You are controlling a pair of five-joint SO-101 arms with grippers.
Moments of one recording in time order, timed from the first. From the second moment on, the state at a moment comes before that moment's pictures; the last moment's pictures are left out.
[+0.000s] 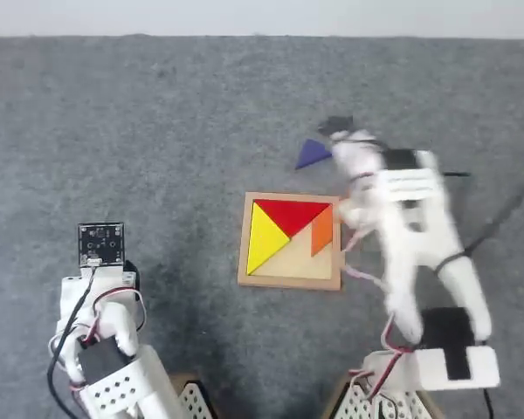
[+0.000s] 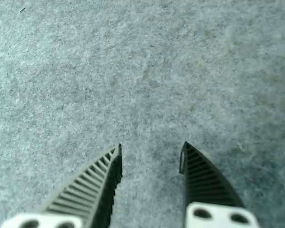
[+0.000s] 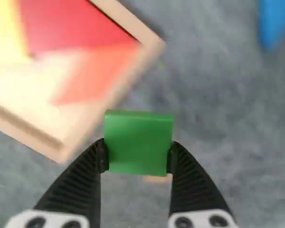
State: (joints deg) left arm -35.0 -102.9 96.9 64.5 -20.0; right arm -6.1 -3.3 20.5 74.5 31.0
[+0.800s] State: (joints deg) left arm -35.0 -102.9 96.9 64.5 -20.0; right arm -36.8 -4.1 33.4 61.4 15.8
